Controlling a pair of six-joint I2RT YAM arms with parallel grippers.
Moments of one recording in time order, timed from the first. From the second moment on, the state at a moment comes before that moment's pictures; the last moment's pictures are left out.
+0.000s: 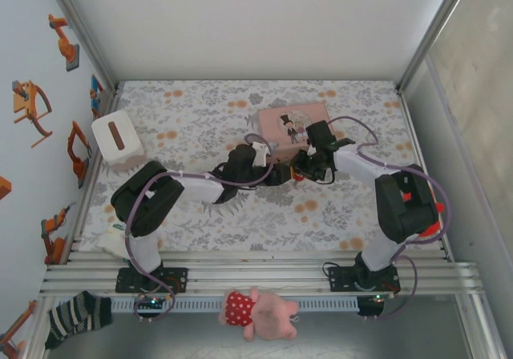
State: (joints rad) left arm -0.87 1.86 0.89 0.57 0.43 -0.83; right arm 0.40 1.67 1.04 -0.52 -0.29 0.70
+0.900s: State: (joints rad) left arm -0.94 1.72 0.73 0.61 0.23 -1.03; right arm 0.39 1.68 1.05 -0.46 -0.41 0.83
